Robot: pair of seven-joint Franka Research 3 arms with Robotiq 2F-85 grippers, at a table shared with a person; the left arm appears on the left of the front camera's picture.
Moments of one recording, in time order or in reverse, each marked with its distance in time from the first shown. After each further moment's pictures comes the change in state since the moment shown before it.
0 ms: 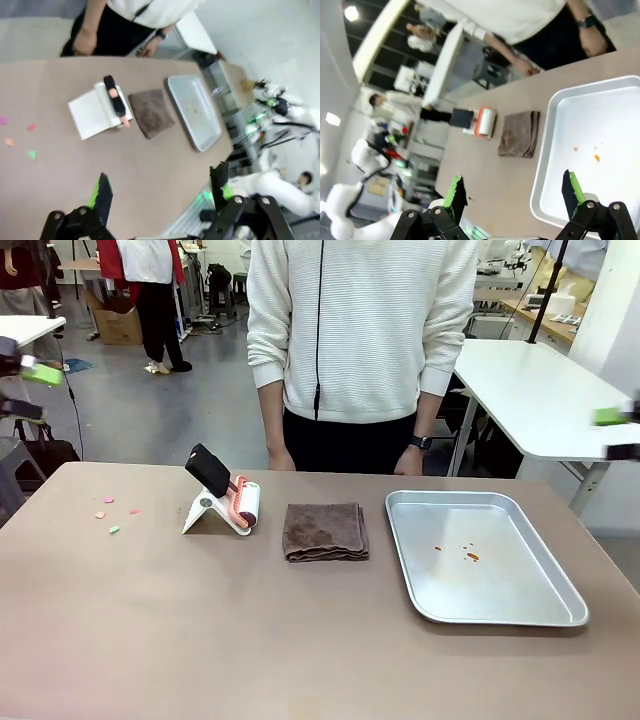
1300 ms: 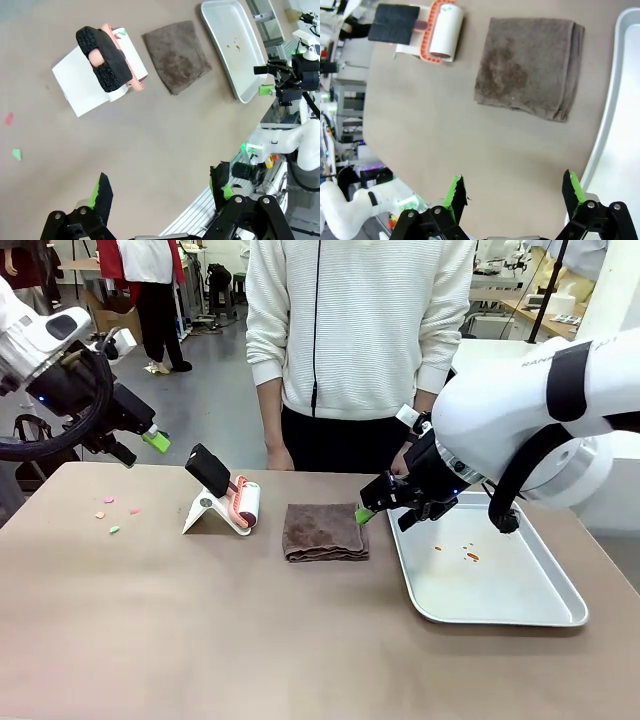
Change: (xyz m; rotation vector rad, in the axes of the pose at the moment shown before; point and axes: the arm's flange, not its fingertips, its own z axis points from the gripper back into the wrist) left arm 0.024 -0.015 -0.141 0.169 0.403 -0.081; right arm -0.089 0.100 -0.279 -0.302 0.466 0.182
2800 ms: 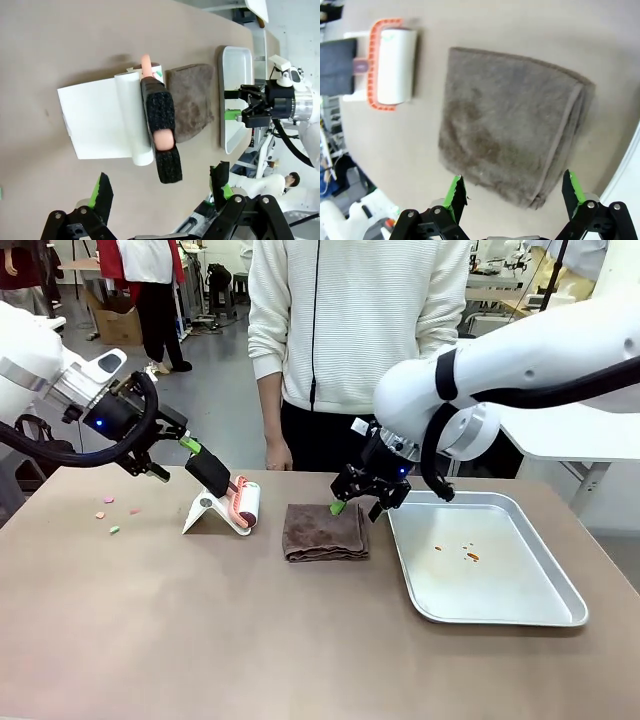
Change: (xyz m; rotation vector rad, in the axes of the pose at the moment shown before) left arm 0.061 0.083 -0.075 -0.144 -0.016 0.336; right arm 0.122 -0.036 -0.107 -0.051 0.236 -0.023
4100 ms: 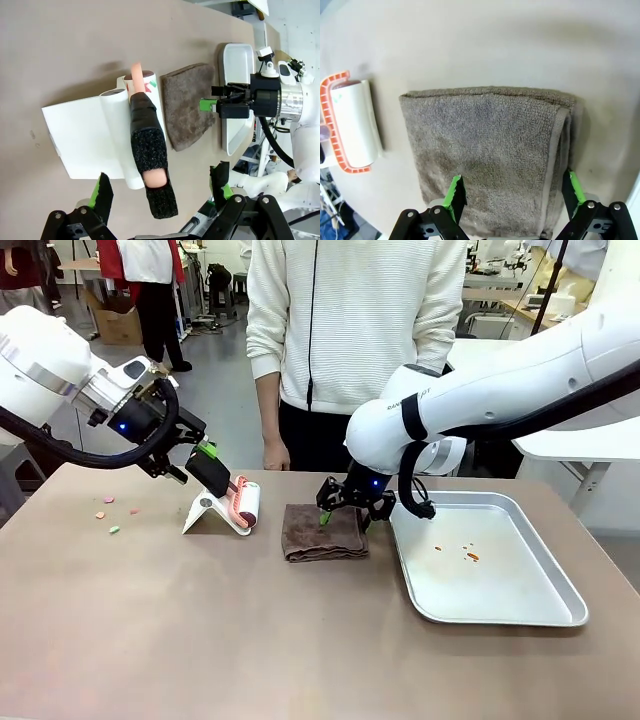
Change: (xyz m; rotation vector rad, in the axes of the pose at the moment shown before) left arm 0.017 -0.008 -0.028 -0.003 0.034 -0.030; right arm 0.019 0.009 -0.046 -0.121 -0.021 -0.212
